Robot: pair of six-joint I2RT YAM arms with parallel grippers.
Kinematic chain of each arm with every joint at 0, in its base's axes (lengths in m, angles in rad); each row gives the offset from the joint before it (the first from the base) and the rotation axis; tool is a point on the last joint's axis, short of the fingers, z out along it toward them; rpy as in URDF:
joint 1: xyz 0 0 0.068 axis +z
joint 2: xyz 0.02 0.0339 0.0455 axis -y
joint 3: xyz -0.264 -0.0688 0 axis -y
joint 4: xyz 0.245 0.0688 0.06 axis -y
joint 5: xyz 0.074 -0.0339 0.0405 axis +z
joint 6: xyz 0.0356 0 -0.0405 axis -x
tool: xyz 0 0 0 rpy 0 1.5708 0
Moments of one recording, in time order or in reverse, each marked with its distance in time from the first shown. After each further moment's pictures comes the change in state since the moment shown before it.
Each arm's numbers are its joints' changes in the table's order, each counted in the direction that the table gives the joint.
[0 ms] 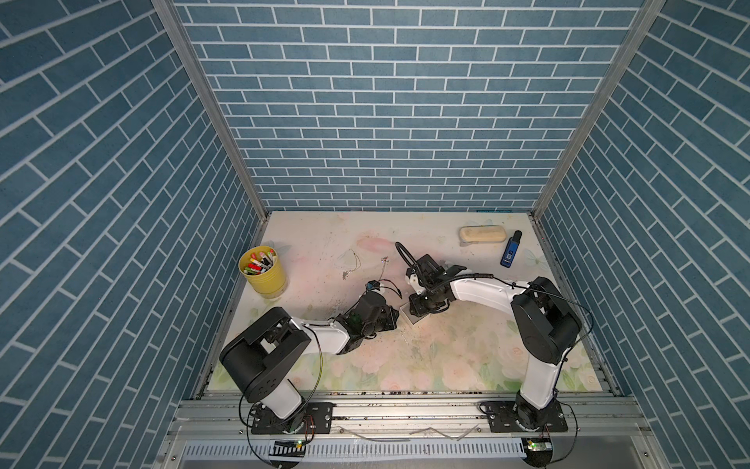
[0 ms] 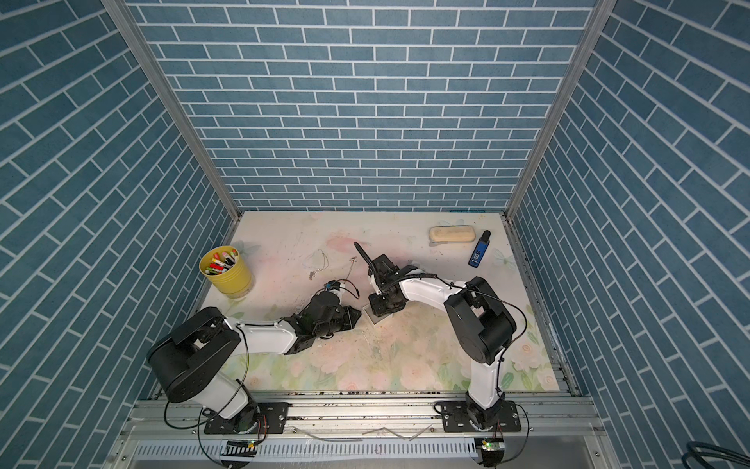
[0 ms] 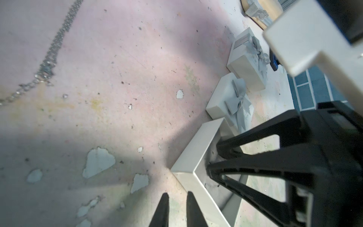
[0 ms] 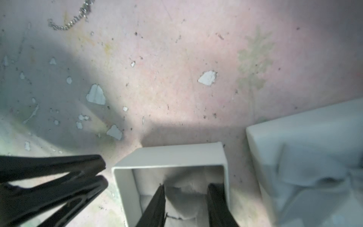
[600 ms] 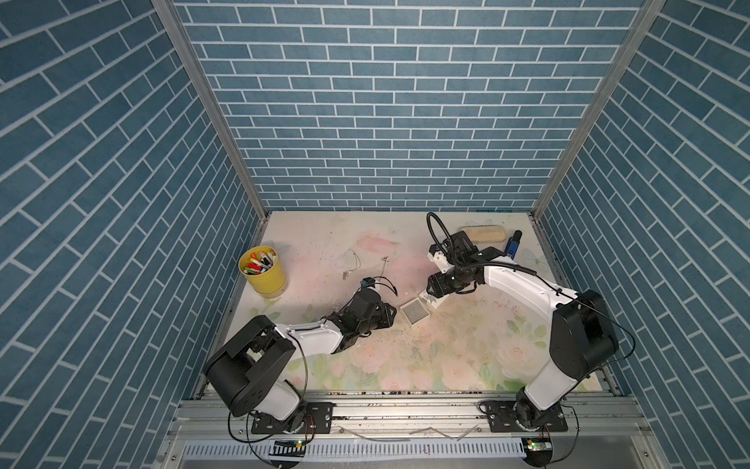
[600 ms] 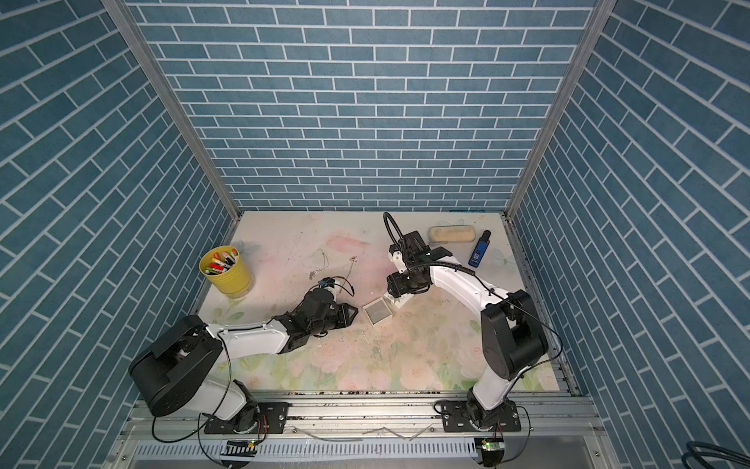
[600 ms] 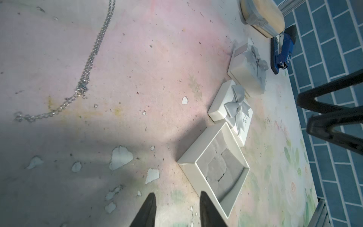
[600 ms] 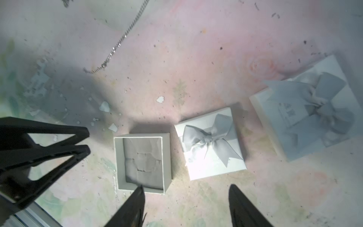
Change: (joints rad) left arm 0.026 0.084 0.000 -0.110 -0.005 -0.038; right arm -0.191 0.140 0.052 -0.140 0.021 0.232
